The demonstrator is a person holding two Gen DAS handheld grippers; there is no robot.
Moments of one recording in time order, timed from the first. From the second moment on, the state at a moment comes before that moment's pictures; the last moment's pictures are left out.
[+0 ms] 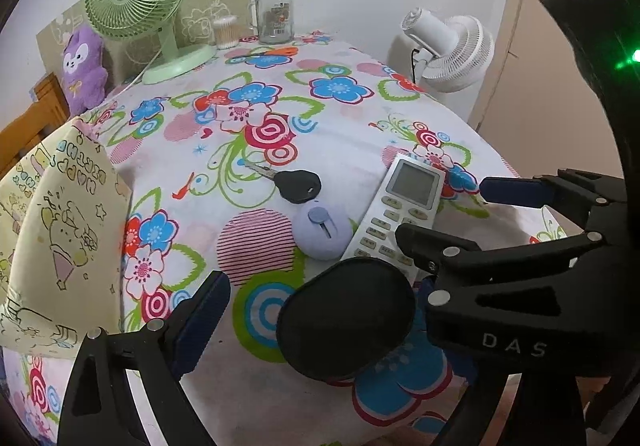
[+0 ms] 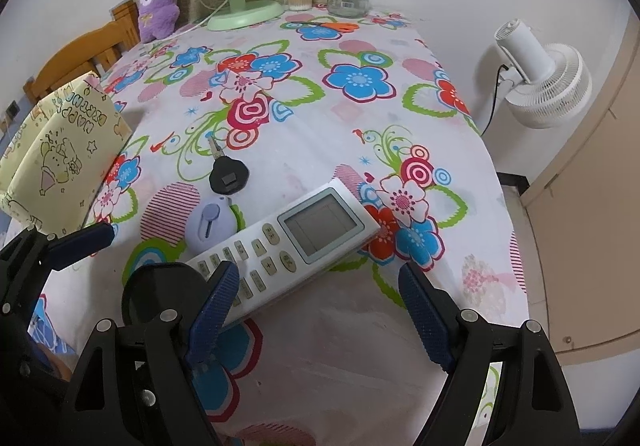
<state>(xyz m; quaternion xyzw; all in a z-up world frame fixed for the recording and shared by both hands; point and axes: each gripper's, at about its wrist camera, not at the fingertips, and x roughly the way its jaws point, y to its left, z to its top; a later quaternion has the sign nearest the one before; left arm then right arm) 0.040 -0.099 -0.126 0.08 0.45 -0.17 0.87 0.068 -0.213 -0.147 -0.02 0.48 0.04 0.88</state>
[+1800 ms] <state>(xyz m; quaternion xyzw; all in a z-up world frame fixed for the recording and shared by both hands) 0.076 -0.057 -0.142 0.06 0.47 -0.14 0.87 0.121 -0.156 -0.154 -0.03 0.47 -0.02 0.88</state>
